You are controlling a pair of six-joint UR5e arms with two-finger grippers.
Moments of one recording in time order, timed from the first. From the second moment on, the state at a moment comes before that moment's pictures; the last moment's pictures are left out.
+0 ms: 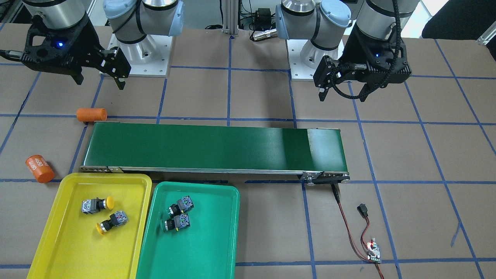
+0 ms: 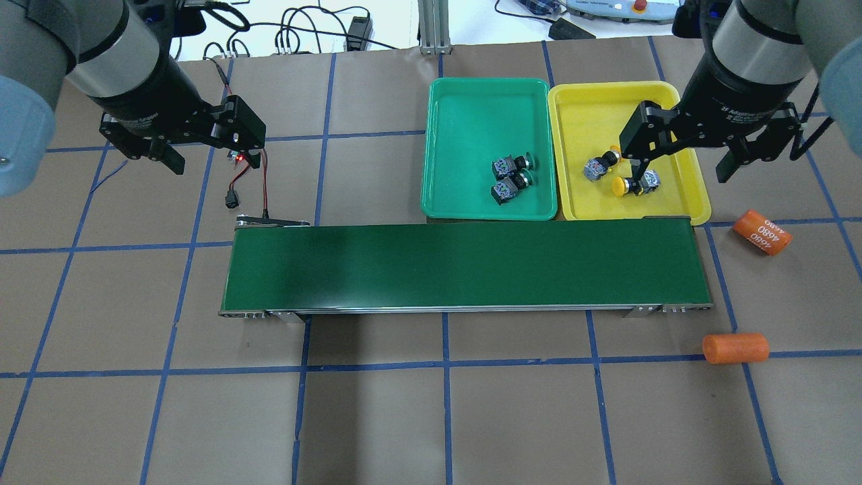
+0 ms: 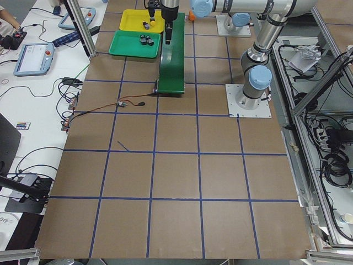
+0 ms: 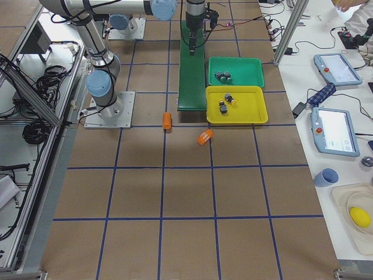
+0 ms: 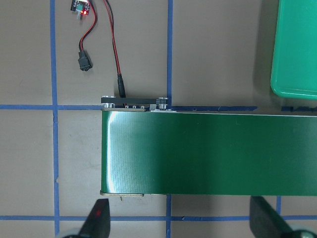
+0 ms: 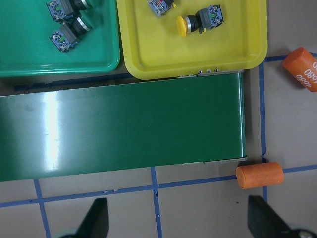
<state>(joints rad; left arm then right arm) -1.54 -1.51 -1.62 -1.50 1.55 0.01 1.51 -1.66 1.64 -1.53 -1.59 0.04</state>
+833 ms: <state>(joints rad) -1.54 -1.51 -1.62 -1.50 1.55 0.01 1.55 -1.68 1.66 -1.53 -1.58 0.04</state>
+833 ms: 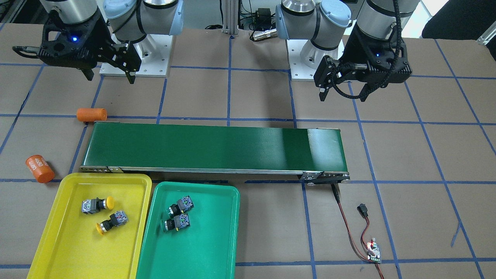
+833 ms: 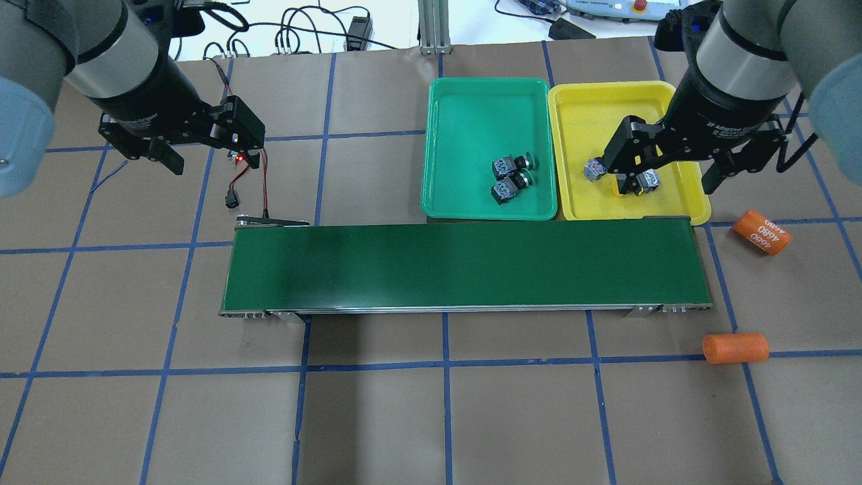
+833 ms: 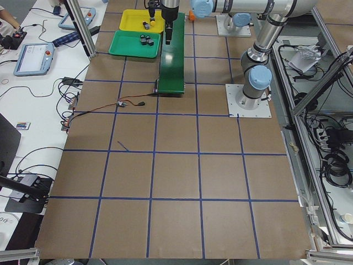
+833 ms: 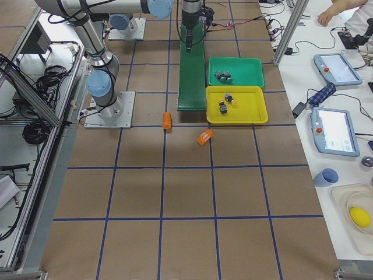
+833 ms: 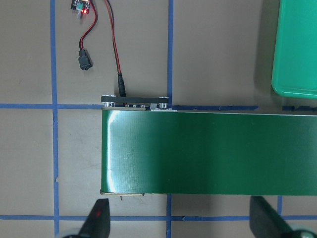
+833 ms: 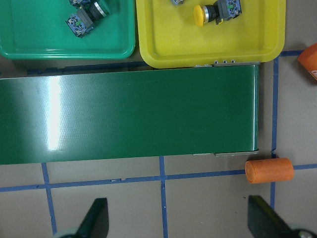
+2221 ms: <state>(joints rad) -1.54 -1.51 -1.62 -1.50 1.55 0.01 1.55 -1.71 1.66 -1.46 -1.59 -0.02</state>
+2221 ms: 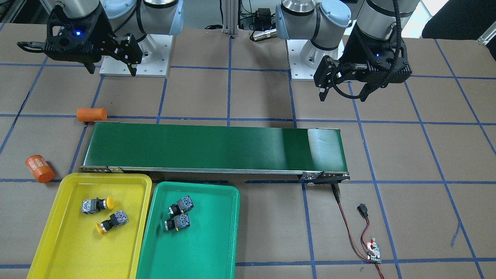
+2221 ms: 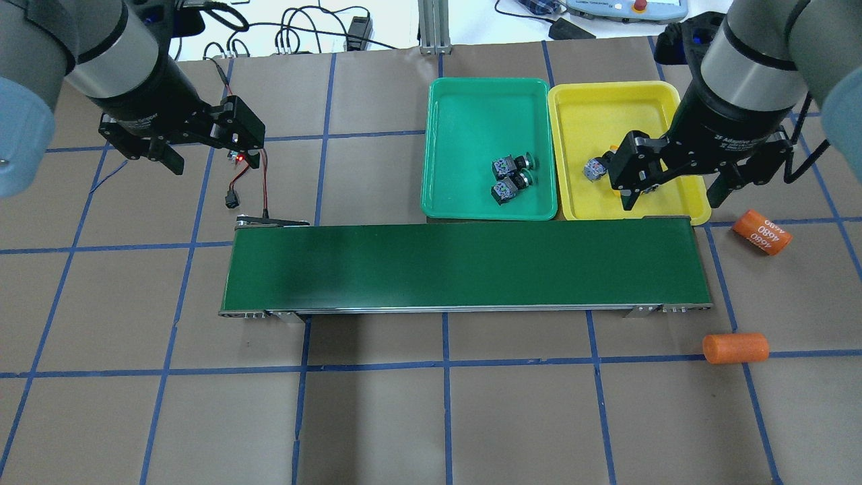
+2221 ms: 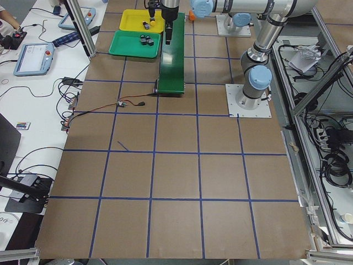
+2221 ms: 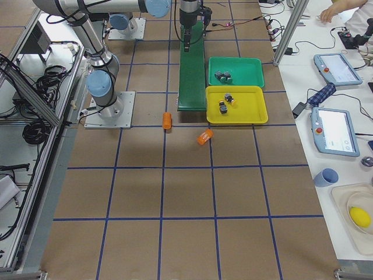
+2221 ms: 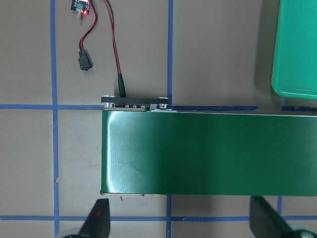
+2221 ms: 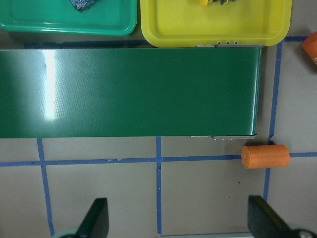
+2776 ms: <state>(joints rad) -1.54 -1.51 -1.62 -1.50 1.55 0.01 1.55 -1.71 1.66 -1.45 -1.58 -0.05</state>
